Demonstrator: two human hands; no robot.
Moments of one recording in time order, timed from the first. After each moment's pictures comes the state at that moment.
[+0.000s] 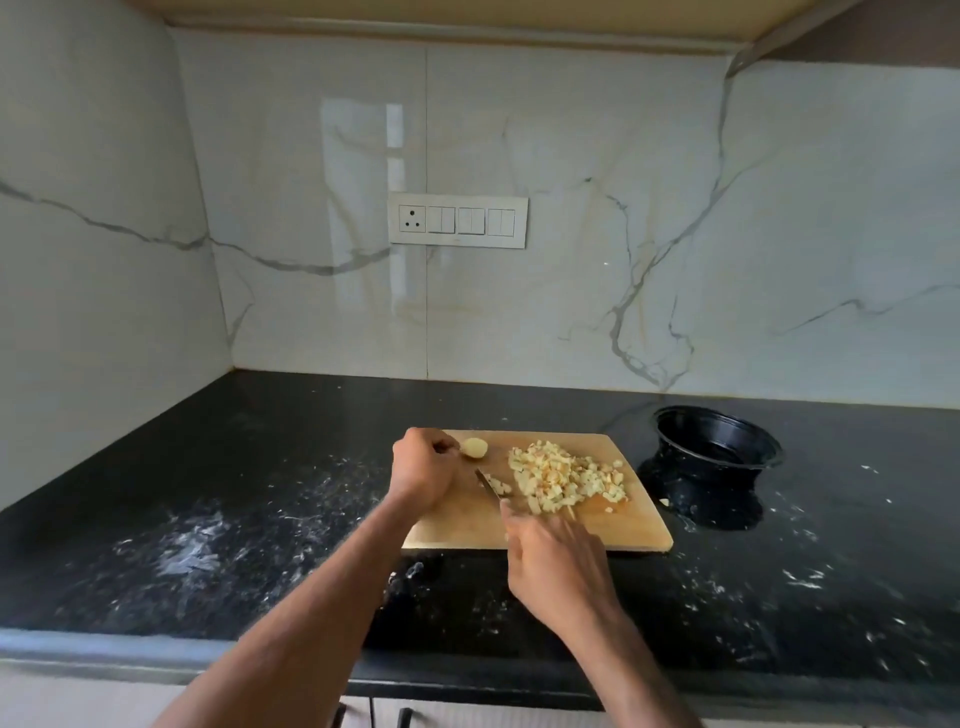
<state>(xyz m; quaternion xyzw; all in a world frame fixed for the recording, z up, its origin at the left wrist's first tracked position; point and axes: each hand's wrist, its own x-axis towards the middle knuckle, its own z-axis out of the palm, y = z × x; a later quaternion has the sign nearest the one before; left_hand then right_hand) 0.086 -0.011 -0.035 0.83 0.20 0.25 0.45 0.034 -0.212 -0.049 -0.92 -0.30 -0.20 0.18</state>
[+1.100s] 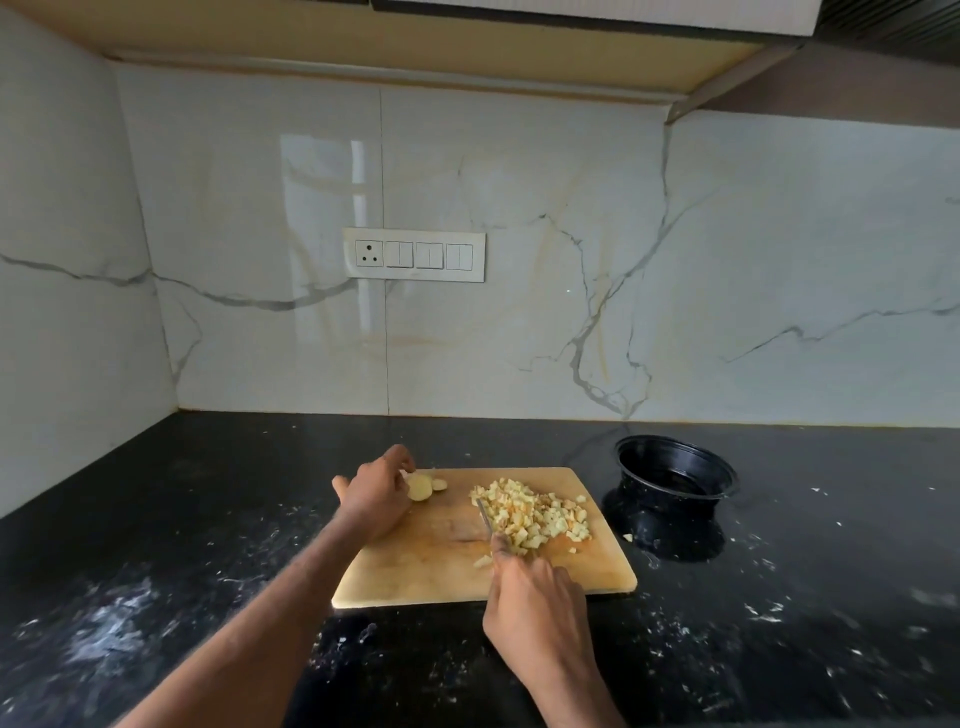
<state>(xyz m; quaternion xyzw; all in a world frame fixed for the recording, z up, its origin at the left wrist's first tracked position) 0.118 0.017 -0.034 0.93 0.15 0.21 0.27 0.050 -0.217 -0.060 -0.93 -0.22 -0.22 0.18</state>
